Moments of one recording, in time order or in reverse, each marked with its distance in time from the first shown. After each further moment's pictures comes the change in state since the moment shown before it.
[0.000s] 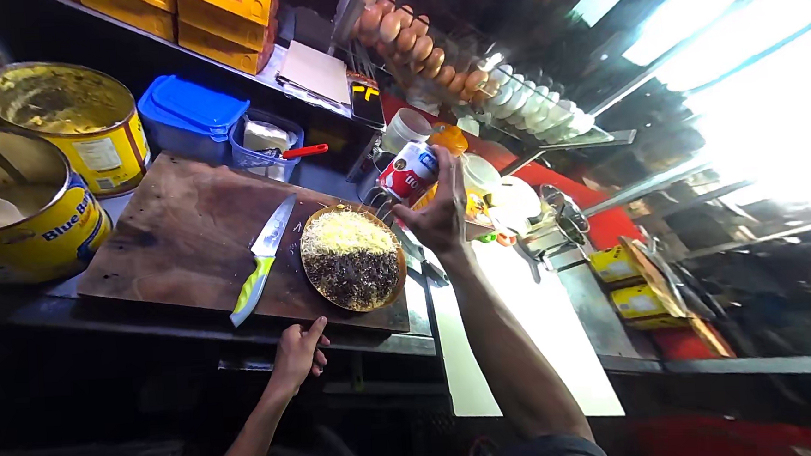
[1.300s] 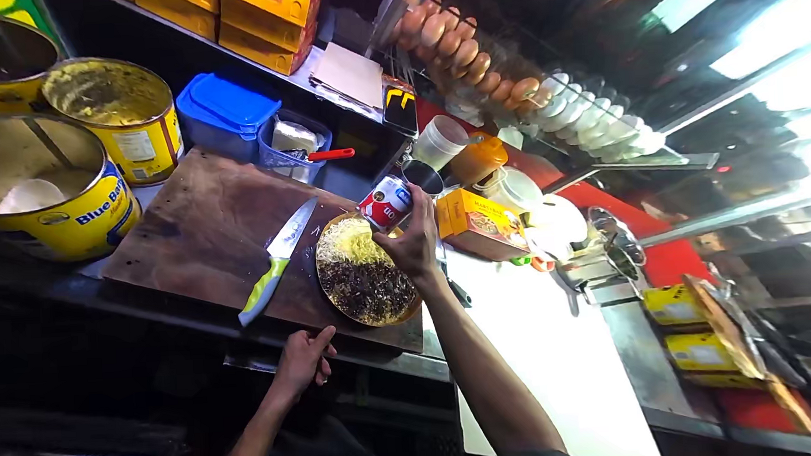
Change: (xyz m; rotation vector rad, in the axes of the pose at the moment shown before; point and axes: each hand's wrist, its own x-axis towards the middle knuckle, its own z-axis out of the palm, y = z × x) left_hand 0.001 -0.001 -0.002 -0.034 -0.010 -0.003; right_hand -0.032 -0.002 0.068 0.228 -0.123 0.108
